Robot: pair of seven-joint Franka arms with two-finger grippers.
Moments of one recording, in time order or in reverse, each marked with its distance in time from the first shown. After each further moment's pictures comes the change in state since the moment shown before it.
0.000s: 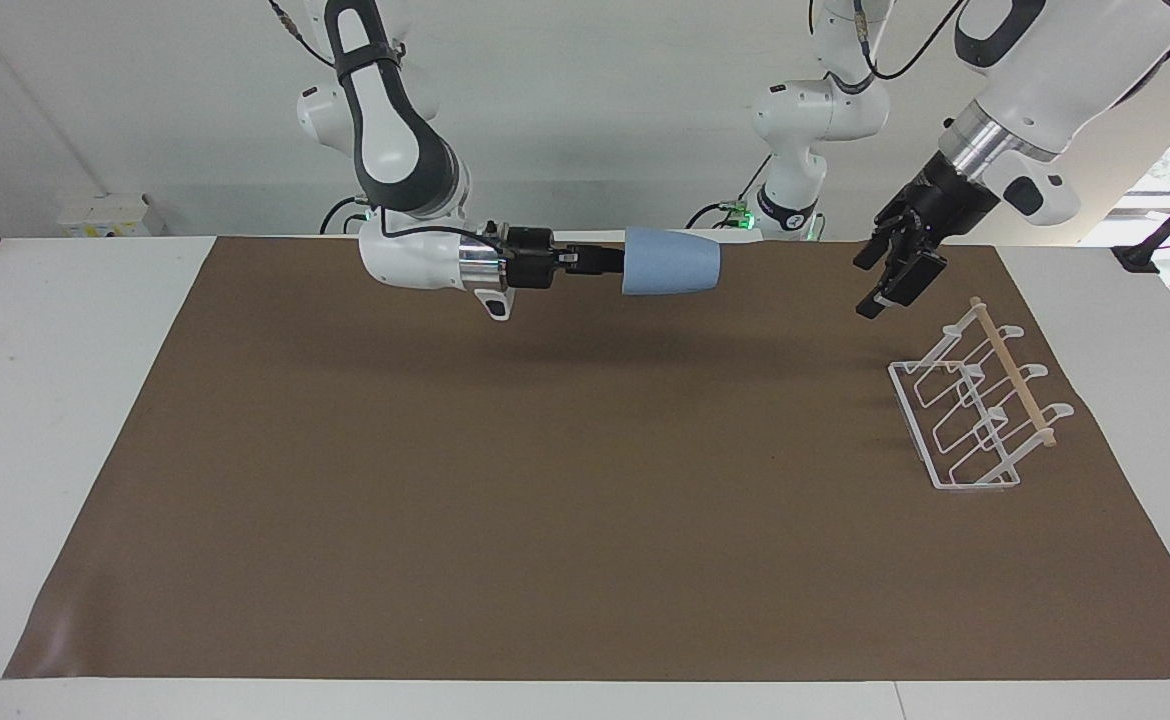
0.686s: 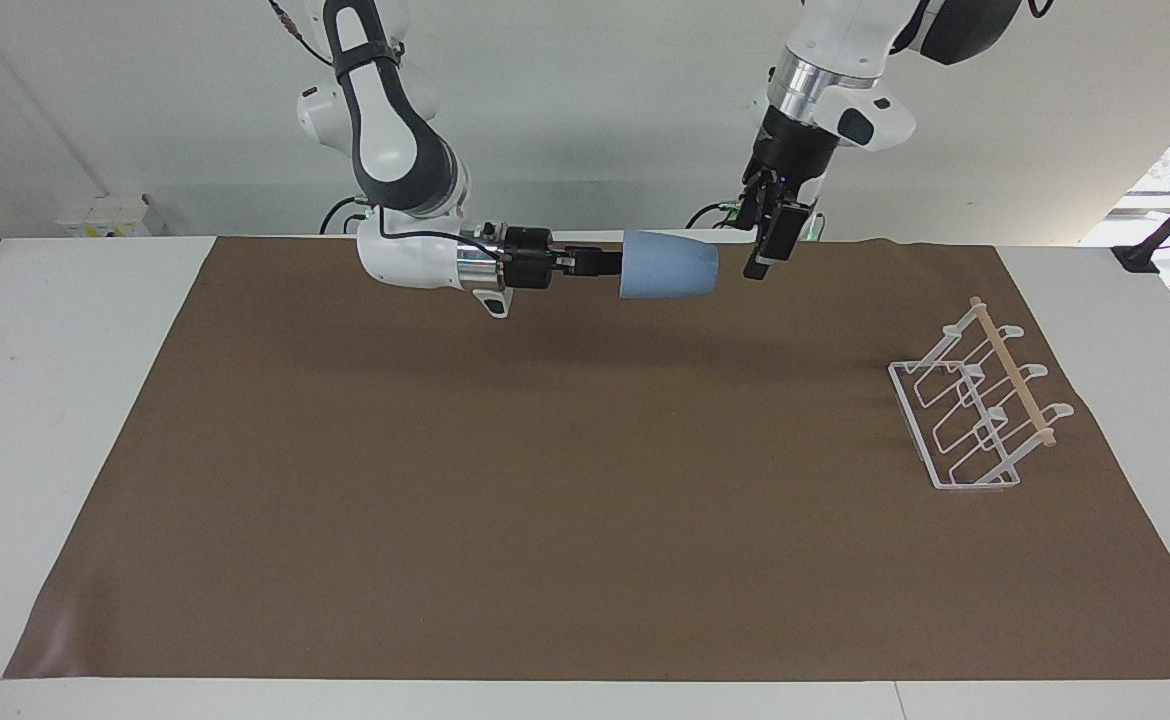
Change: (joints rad) left arm -0.297 0.016 -0.005 0.085 0.216 0.013 -0.454; right arm 0.001 -0.003 -0.001 0.000 0.001 0.007 0.079
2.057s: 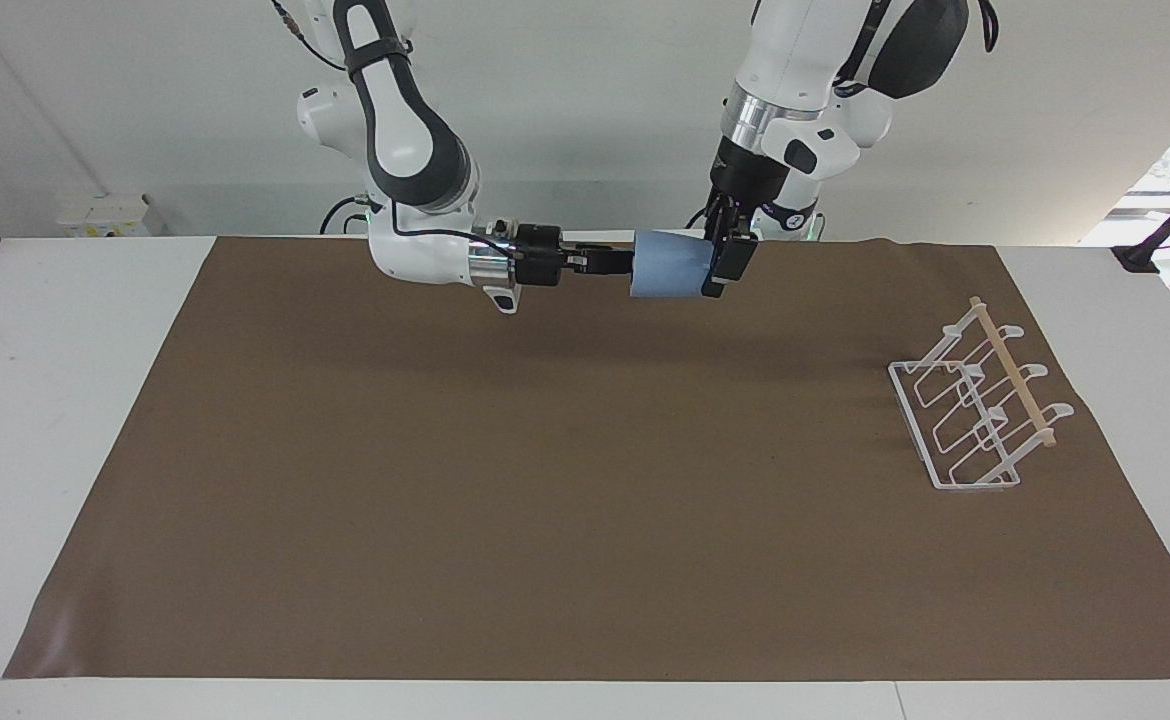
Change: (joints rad) left arm -0.031 0.012 0.000 -0.079 0.020 0.100 -0.039; right arm 0.029 0.000 0.002 0.003 0.002 0.039 0.011
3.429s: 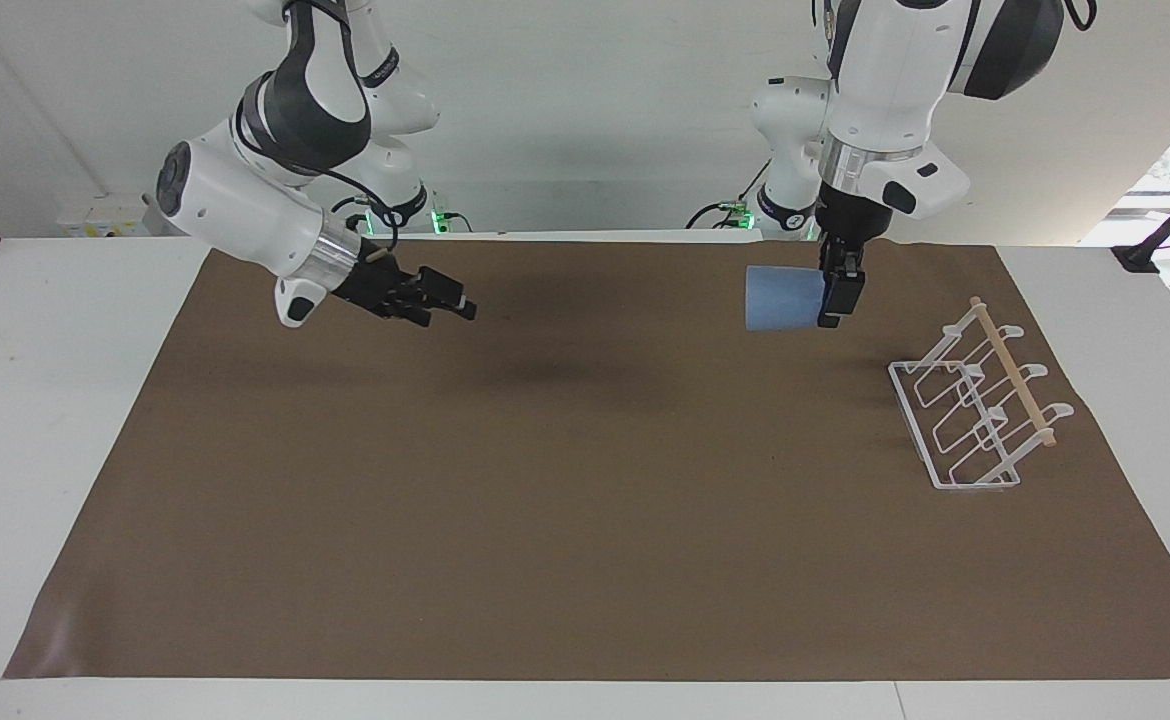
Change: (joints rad) left arm 0.133 -0.003 0.019 -0.038 0.331 -0.139 0.294; right arm -0.351 -0.050 -0.025 0.202 -1.508 -0.242 0.015
